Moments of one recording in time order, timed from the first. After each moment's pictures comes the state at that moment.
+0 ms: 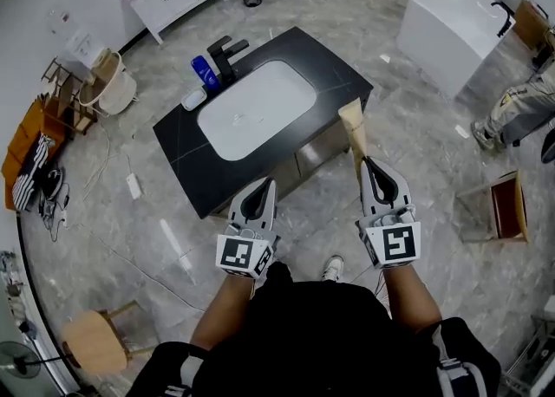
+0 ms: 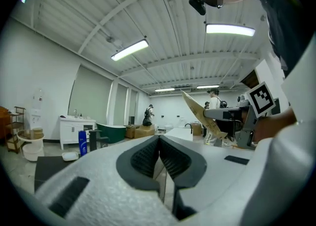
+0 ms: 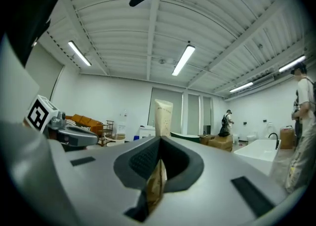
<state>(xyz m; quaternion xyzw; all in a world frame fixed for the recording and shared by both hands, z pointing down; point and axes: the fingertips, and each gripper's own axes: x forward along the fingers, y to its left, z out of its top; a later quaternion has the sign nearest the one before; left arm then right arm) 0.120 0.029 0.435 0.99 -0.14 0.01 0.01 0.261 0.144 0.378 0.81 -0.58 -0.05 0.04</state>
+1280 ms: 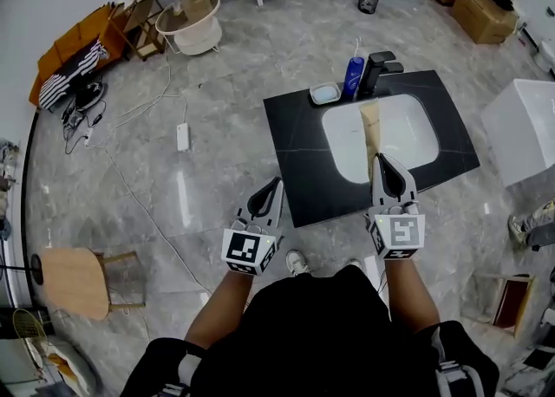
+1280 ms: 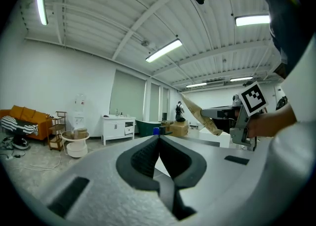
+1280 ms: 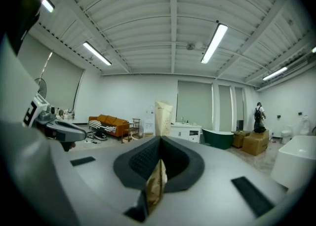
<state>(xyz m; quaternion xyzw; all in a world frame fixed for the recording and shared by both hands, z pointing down) -0.139 -0.233 0.463 0.95 -0.32 0.03 0.03 0.060 -0.190 0.408 0.71 -0.70 -0.02 0.06</state>
